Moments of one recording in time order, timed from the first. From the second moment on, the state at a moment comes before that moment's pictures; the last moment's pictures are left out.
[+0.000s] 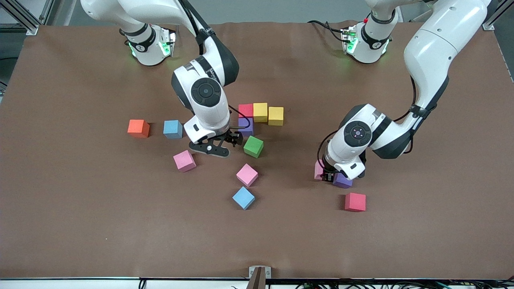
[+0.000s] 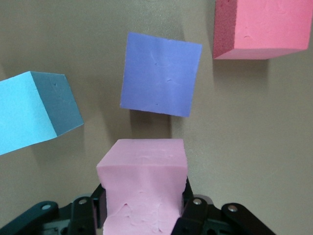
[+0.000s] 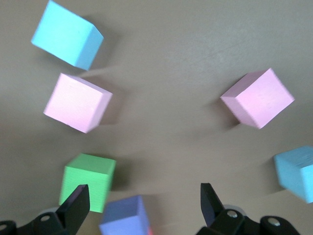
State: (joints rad) left arm 0.20 0.72 -0.73 -1.73 0.56 2.25 -2.16; right arm 0.82 0.49 -0.20 -1.61 0.08 2.09 0.90
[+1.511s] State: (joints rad) left arm 0.20 0.72 -0.73 -1.73 0.56 2.25 -2.16; right arm 0.93 0.77 -0.18 -1.51 0.14 2.31 1.19
